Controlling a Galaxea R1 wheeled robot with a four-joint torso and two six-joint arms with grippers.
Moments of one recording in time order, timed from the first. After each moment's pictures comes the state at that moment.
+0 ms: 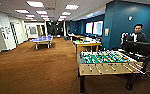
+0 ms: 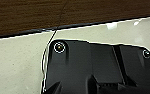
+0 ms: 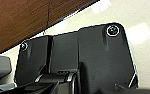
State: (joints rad) left arm 1.51 3.01 -2.80 0.03 -0.19 -0.15; right arm -1.53 3.02 -2.69 0.04 0.13 0.00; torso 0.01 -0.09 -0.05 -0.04
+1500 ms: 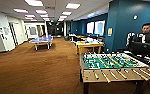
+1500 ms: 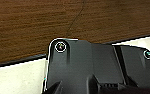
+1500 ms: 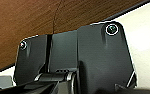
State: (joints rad) left arm 1.50 3.00 -2.80 0.02 -0.19 -0.15; right arm -1.53 3.03 -2.69 0.04 0.13 0.00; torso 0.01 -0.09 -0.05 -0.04
